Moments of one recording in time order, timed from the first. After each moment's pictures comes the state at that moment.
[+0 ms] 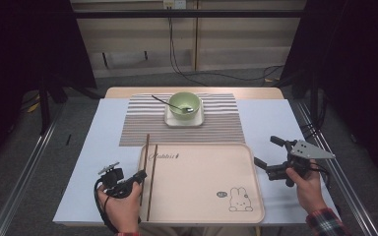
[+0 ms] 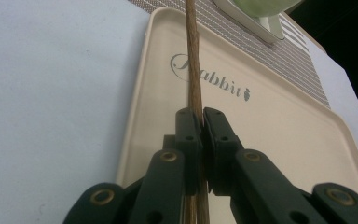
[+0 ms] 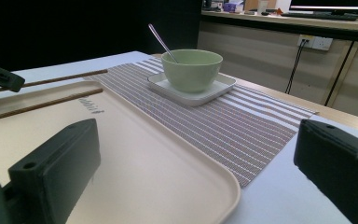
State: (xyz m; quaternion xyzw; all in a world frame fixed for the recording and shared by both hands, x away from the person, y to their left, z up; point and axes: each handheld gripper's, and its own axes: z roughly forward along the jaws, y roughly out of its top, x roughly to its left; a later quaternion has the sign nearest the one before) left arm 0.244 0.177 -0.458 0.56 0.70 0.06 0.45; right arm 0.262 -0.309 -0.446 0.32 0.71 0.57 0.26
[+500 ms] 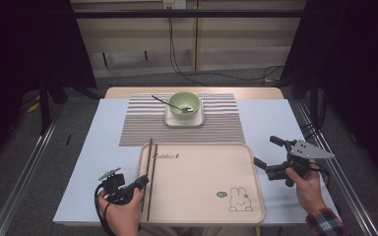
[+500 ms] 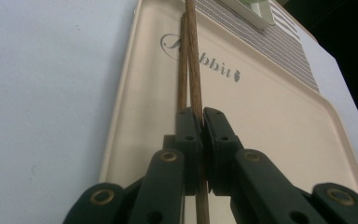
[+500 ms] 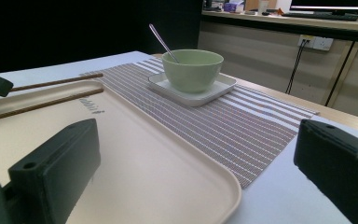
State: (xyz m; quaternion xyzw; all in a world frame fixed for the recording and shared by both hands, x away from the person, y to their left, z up) left arm 0.228 0.174 -0.458 0.56 0.69 0.05 0.45; right arm 0.262 -0.308 -0.446 0.32 0.71 0.57 0.26
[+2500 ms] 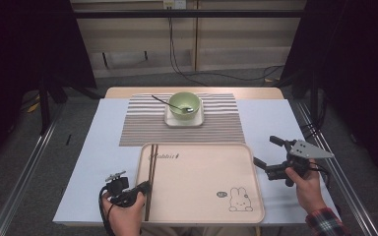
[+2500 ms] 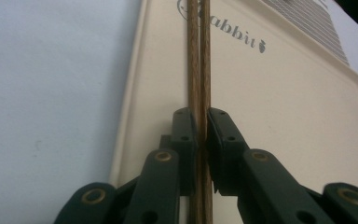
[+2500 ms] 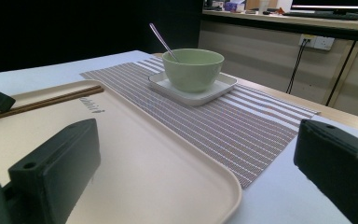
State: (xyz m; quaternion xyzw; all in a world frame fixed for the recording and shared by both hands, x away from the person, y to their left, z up) left arm 0.229 0.171 -0.474 0.59 0.70 0.04 0.41; right arm 0.263 -0.308 -0.446 0.32 0.71 0.57 0.26
